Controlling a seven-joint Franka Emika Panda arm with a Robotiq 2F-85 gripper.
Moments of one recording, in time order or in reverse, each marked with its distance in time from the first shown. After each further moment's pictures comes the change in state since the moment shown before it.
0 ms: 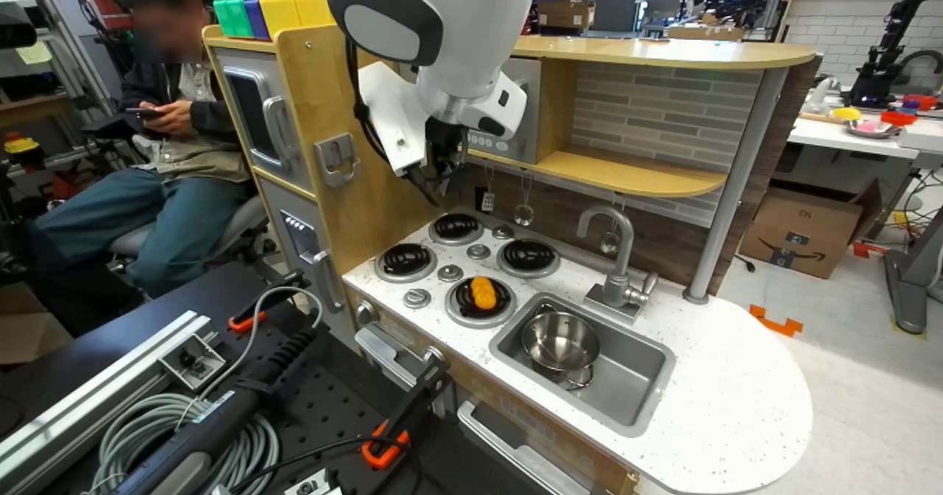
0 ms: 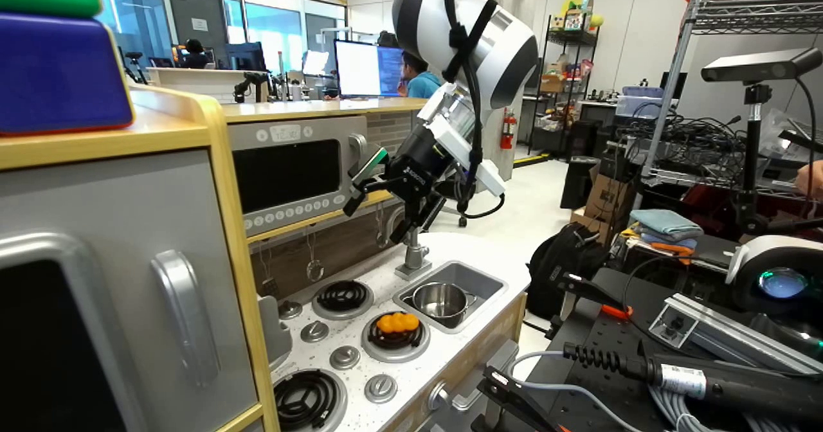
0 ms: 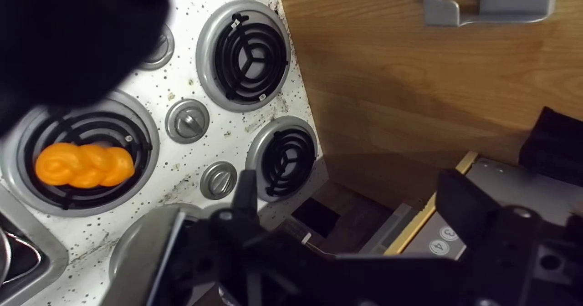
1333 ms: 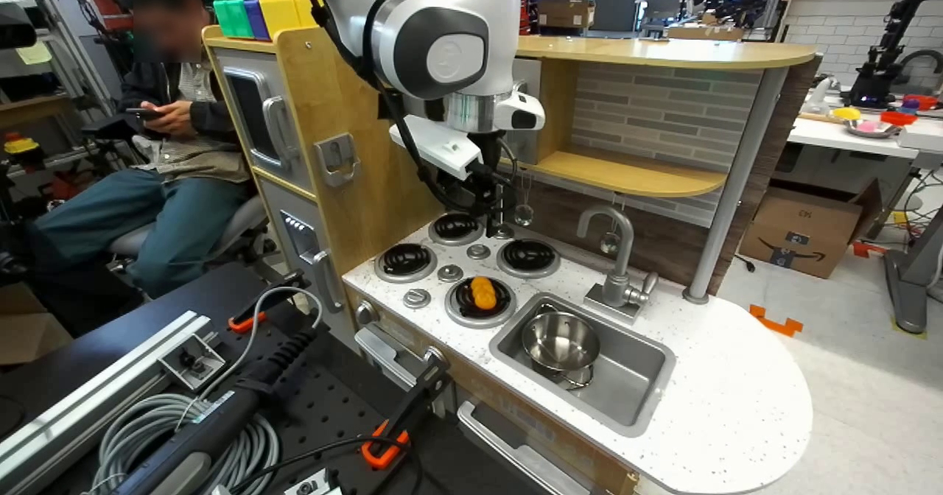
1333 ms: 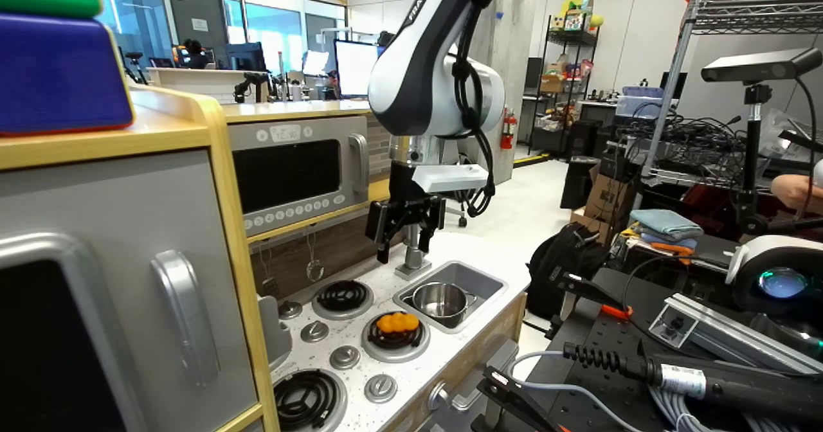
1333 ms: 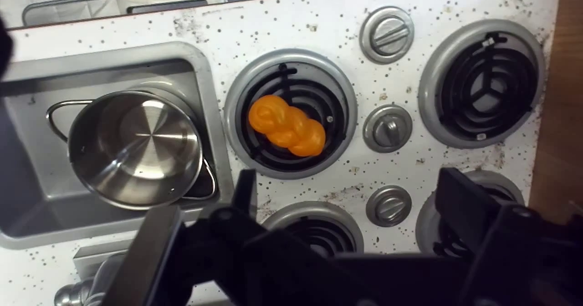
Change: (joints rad) arm 0.078 0.191 -0.088 0.150 -0.966 0.115 0.568
